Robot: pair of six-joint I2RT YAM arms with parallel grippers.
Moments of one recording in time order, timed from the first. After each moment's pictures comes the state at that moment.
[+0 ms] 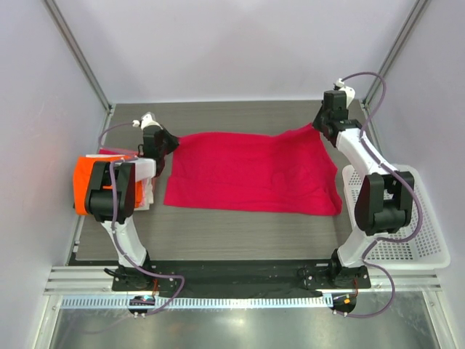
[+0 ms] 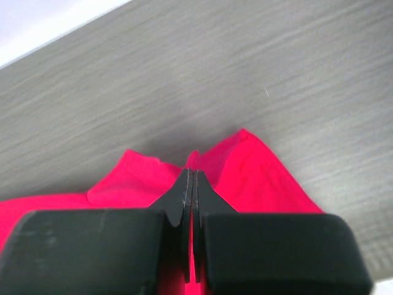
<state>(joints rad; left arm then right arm) -0.09 1.89 1.00 0.49 -0.03 -0.62 0.08 1.72 1.41 -0.28 0.26 0.41</state>
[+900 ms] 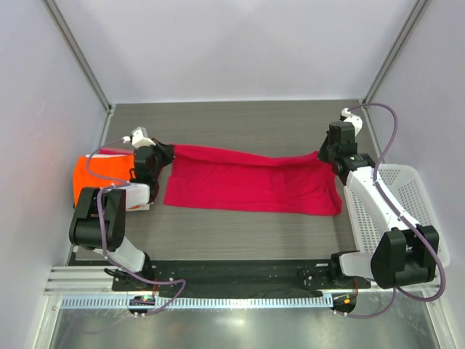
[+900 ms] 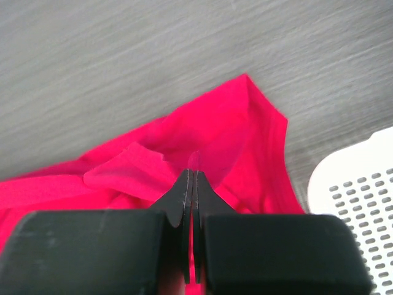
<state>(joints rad) -0.09 1.59 0.65 0.76 -0.01 -0.63 0.12 1.28 1.01 -0.36 0.27 0.42</state>
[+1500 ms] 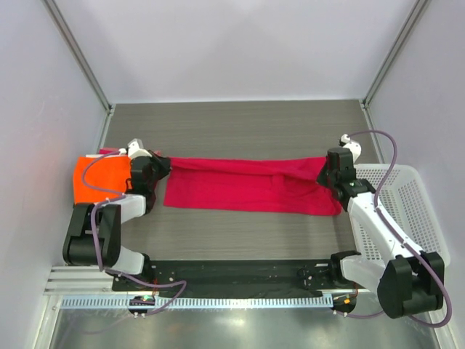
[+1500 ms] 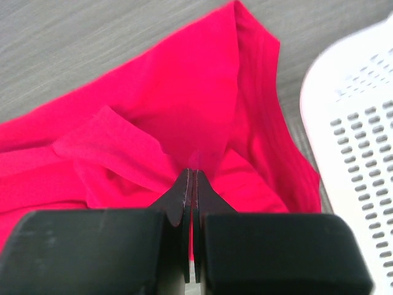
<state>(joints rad) -0.07 1.47 0.49 0.69 -0.03 -0.66 0.16 1.10 0.76 -0.36 0.27 0.48</state>
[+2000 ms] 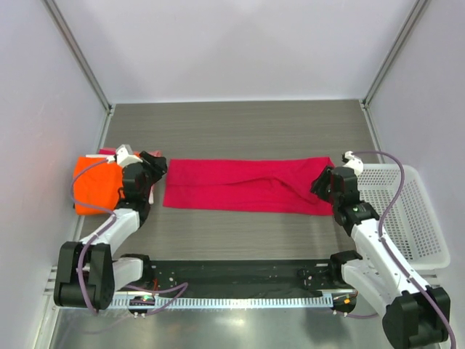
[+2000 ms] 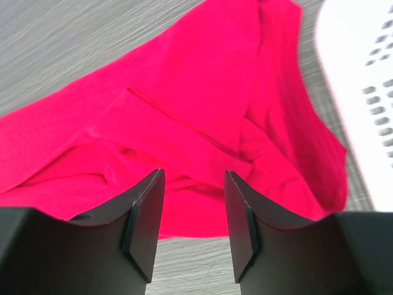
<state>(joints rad) -0.07 1.16 0.42 0.49 -0.12 -0.68 0.19 0.82 0.52 -0.30 0.23 0.56</state>
